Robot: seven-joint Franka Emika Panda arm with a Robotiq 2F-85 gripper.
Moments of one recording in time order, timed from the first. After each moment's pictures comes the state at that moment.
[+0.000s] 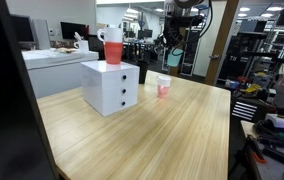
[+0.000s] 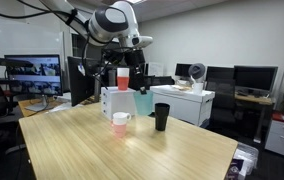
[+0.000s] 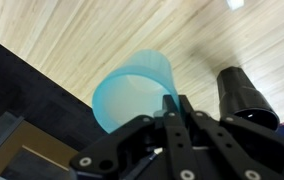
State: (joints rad) arm -0.10 0.13 -0.32 -1.99 -0.33 2.28 0.73
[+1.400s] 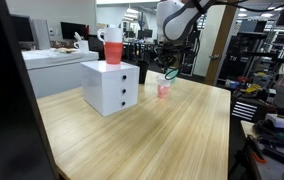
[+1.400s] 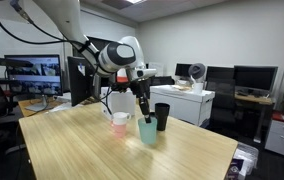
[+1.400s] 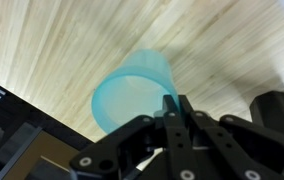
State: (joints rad) arm -0.12 0.37 -0.33 -1.96 -0.36 2.43 0.87
